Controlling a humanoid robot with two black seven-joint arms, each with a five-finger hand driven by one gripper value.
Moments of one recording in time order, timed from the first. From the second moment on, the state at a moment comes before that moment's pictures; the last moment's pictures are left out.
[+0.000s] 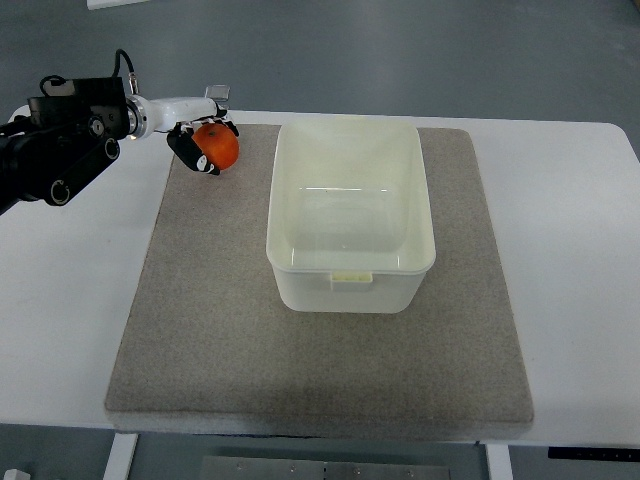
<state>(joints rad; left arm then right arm) -1.18 0.37 -0.34 -0.54 1.51 -0.30 -0.18 0.00 0.00 -0.16 0.17 -0.11 -0.12 0.13</state>
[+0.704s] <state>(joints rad) -1.39 0.63 -0.34 -1.14 1.32 -0.57 -0.19 0.00 0.00 -0.16 0.17 -0.11 -0.12 0.13</state>
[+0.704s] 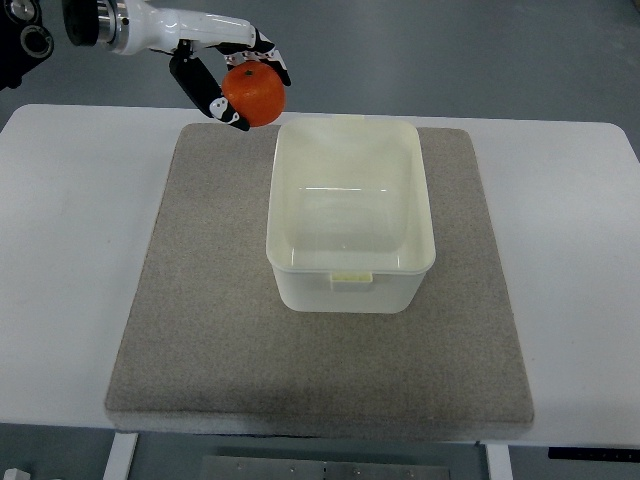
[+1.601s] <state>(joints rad) -1.33 0.36 -0.27 -1.10 1.46 -0.53 -0.17 0.00 0.00 -0.16 0.17 -0.11 -0.12 0.13</state>
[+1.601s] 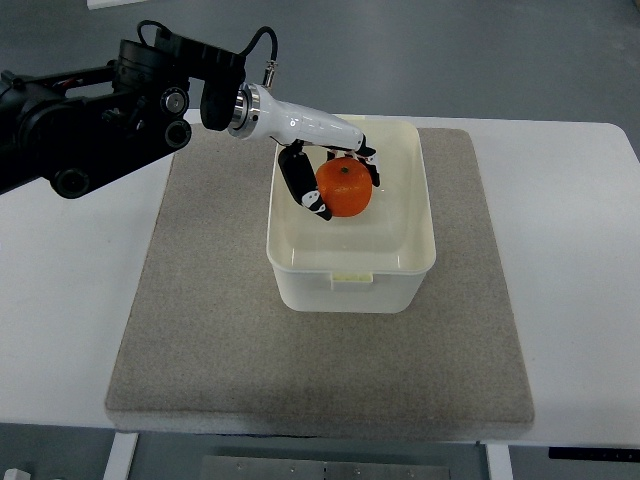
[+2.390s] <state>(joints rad) -1.34 0.48 -0.29 -1.08 1.22 -0.53 -0.16 0.00 0.00 -0.16 0.17 -0.11 -0.12 0.13</state>
